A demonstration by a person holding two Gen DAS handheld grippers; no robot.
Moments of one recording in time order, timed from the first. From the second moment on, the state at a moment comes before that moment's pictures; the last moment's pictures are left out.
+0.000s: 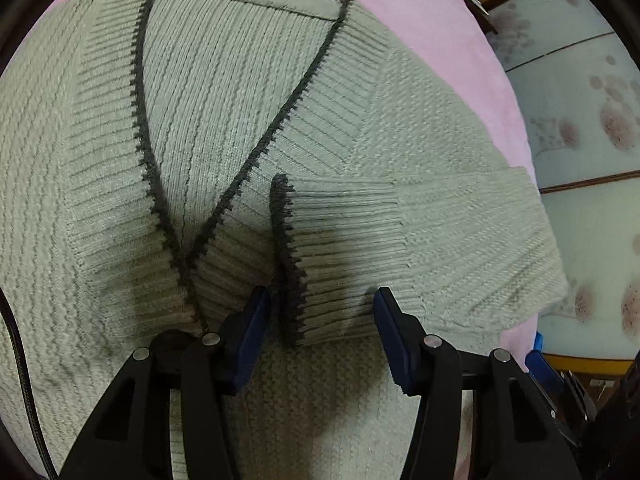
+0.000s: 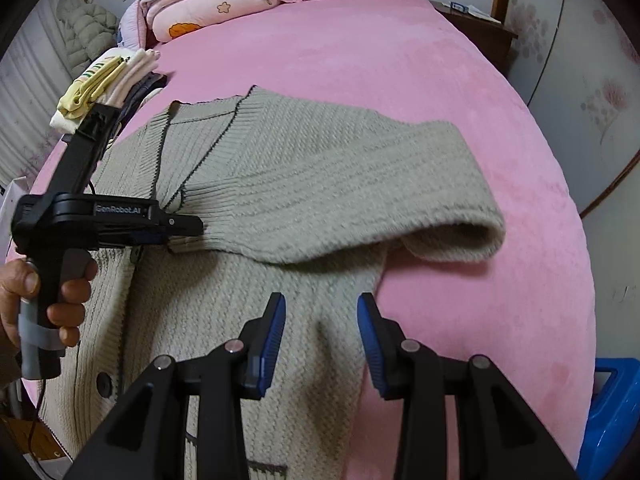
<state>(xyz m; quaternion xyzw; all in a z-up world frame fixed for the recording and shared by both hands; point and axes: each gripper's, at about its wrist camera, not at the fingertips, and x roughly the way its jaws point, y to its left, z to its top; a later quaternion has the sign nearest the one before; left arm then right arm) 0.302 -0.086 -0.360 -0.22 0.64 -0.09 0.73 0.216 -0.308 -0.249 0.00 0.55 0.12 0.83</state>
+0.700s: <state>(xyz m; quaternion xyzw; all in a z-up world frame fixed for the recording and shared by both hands) 0.347 -0.129 -0.196 -0.19 0.52 -0.12 0.82 0.273 -0.388 -0.302 0.20 0.56 0.01 0.80</state>
